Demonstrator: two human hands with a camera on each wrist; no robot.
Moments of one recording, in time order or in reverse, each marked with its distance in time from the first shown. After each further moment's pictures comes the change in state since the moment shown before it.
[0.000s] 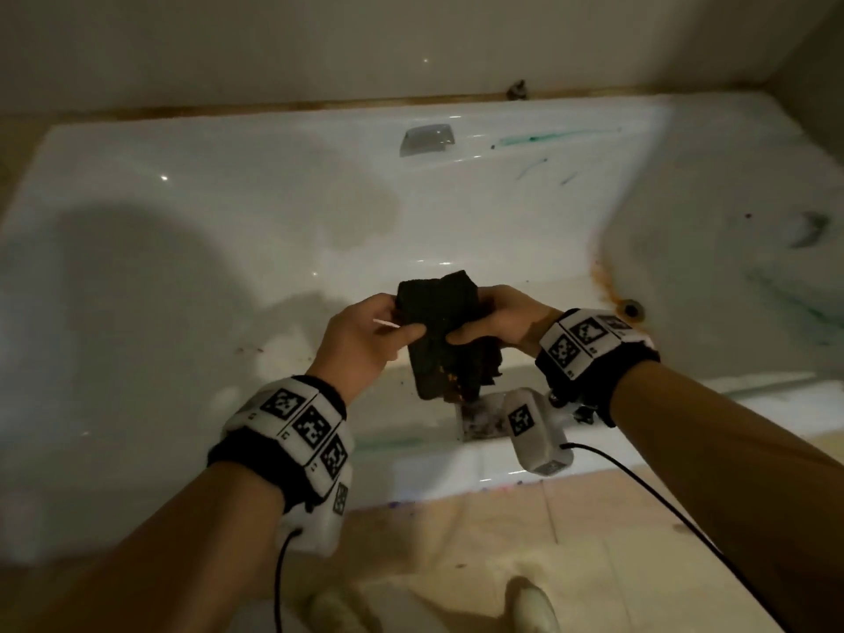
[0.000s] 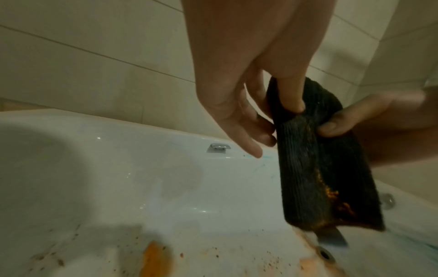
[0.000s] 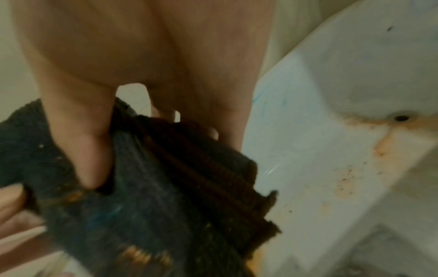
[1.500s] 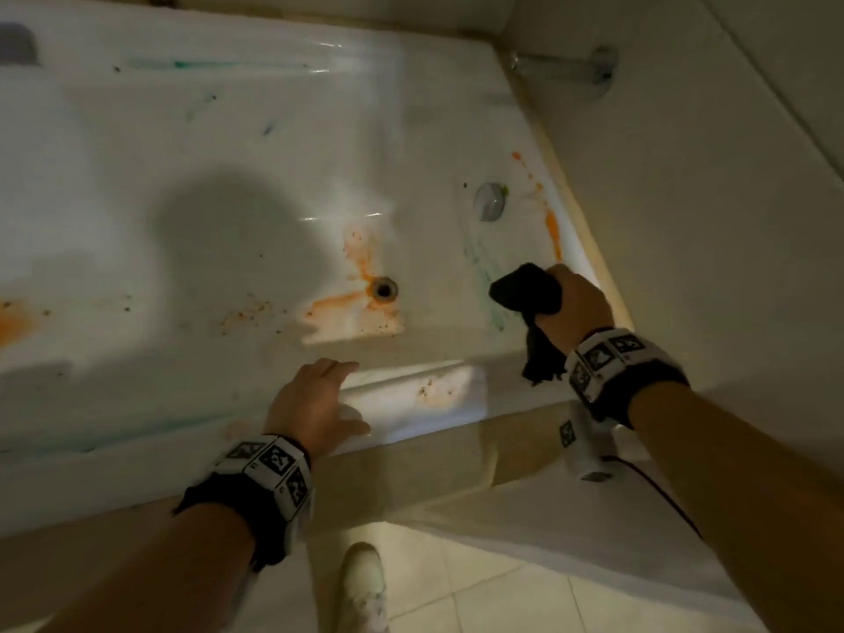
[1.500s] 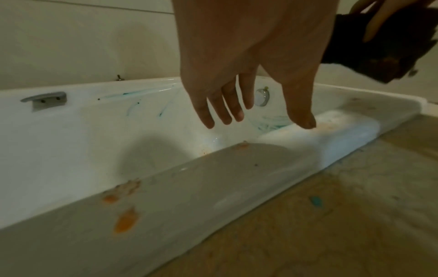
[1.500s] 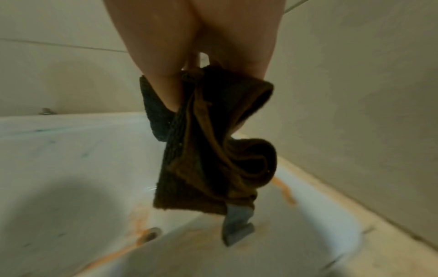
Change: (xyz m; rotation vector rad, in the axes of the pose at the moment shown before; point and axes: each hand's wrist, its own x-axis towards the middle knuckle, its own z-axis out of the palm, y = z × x) left_hand 0.063 0.030 0.592 0.928 -0.299 0.005; right_hand -0.155 0.373 -0.562 -0.679 0.645 0.206
